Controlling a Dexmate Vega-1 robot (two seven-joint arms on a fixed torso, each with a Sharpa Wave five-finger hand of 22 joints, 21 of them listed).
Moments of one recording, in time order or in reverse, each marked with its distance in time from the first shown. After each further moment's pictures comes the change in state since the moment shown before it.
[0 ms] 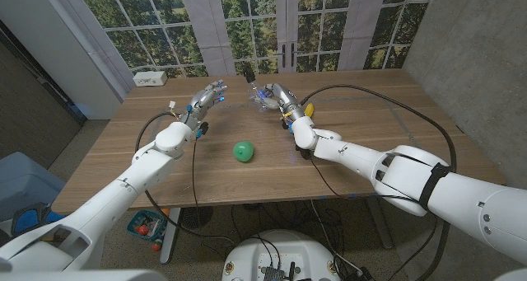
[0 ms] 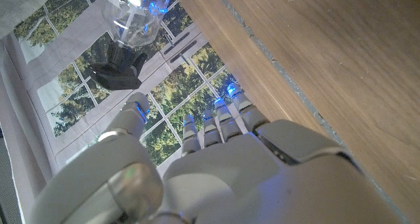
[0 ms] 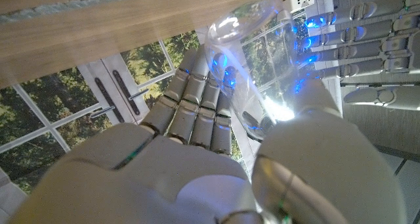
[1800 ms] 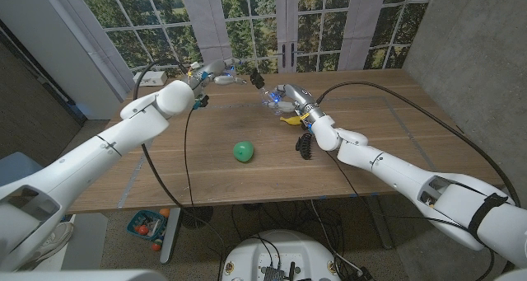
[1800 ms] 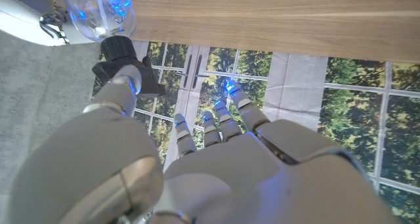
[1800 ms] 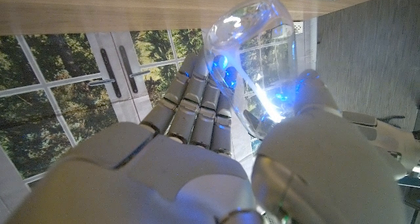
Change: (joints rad) left arm -0.213 0.196 0.130 -0.296 0.452 0.327 -0.172; left_hand 0.297 -0.092 -0.070 0.024 0.124 0.072 -0.077 -0.010 0.009 -0.020 -0.013 -0.028 0.004 -0.017 -0.016 -0.028 0.008 0.043 0.000 -0.008 0.009; right arm -0.173 -0.269 0.168 -0.481 -0.182 -0.128 0.194; right_hand 0.000 0.000 -0.005 0.005 0.037 -0.012 -0.012 0.014 0.026 -0.013 -0.012 0.007 0.052 -0.019 -0.006 -0.133 0.026 -0.084 -0.002 0.070 -0.017
